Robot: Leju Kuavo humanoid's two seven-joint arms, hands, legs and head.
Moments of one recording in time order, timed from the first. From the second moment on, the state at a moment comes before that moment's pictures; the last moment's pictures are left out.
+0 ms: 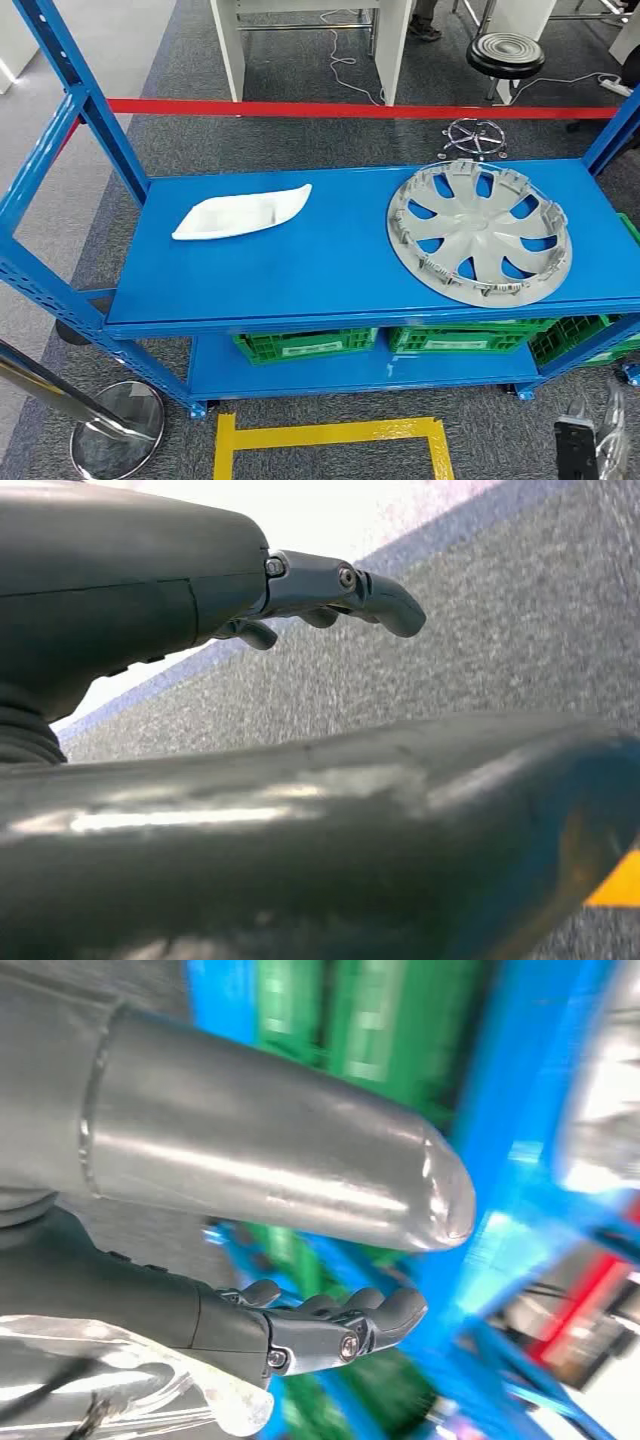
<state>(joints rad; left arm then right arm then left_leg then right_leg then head) -0.03 -0.20 0.84 -0.21 -1.15 0.63 -0.16 0.12 0.27 -0.72 -1.36 0.53 -0.25 -0.60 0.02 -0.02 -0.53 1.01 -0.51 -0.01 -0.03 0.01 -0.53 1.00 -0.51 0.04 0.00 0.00</state>
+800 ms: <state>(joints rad) -0.03 -0.17 0.84 -0.21 -1.15 0.43 -0.37 0.08 -0.10 -0.21 -1.54 0.51 -0.40 -0.43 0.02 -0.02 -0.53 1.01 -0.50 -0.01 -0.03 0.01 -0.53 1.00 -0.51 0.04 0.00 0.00</state>
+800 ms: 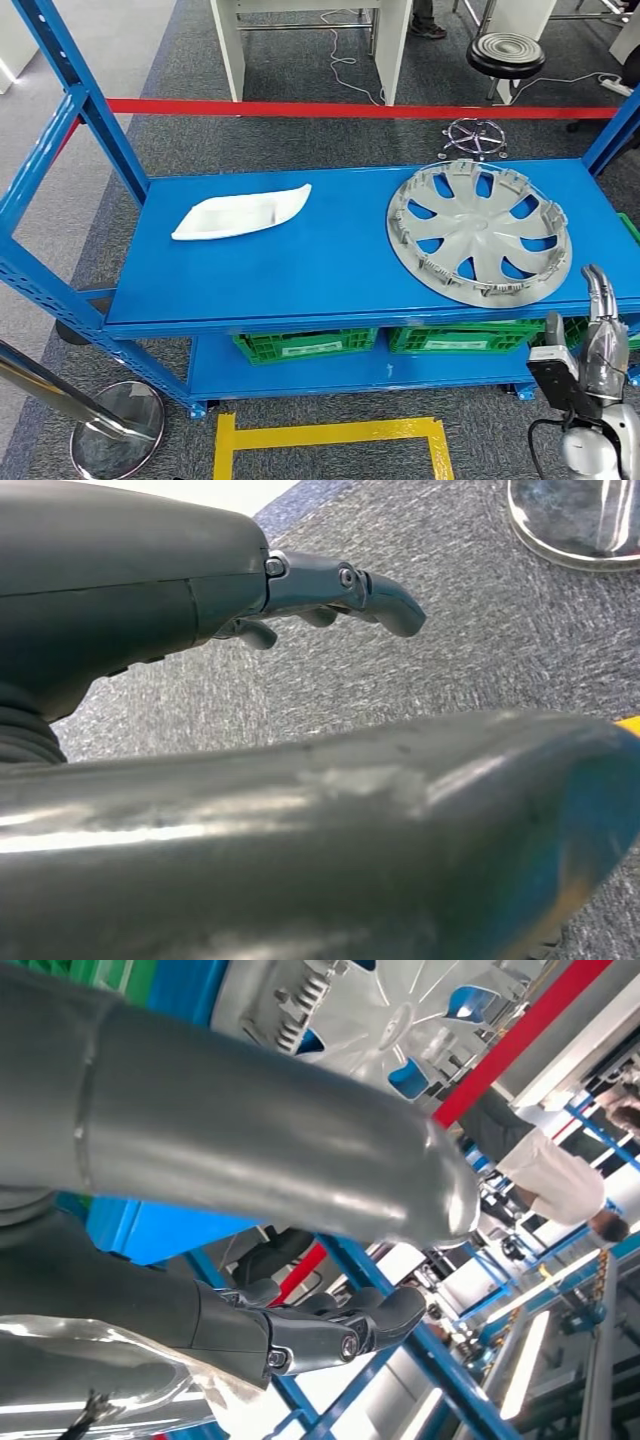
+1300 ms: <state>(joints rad) -0.03 -0.16 0.83 -0.21 -1.20 0.42 -0.36 -0.01 -0.22 -0.16 -1.43 0.59 -0.38 -0.32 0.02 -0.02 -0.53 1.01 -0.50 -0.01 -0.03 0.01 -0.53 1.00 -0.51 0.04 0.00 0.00</state>
